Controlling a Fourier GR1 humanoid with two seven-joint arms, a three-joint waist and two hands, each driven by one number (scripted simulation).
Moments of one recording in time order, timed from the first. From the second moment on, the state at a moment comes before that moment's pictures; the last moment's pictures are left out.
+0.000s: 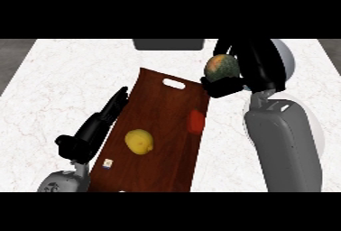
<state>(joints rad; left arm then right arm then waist) -0.11 0.10 -0.14 -1.62 -0.01 -0.17 0.09 -0.69 -0.03 0.01 -1.54 1.03 0.20 0.37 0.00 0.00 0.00</state>
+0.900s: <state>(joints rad) -0.13 0.07 -0.15 -1.60 -0.03 -0.18 0.09 -0.86 -0.29 -0.17 -0.91 1.11 -0.04 0.15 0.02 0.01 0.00</state>
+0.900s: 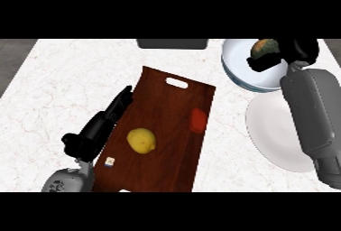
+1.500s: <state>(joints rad) -0.15 0.08 -0.13 -1.58 -0.02 -0.20 0.08 -1.01 -0.38 -0.34 -0.52 0.94 0.00 -0.09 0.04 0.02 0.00</state>
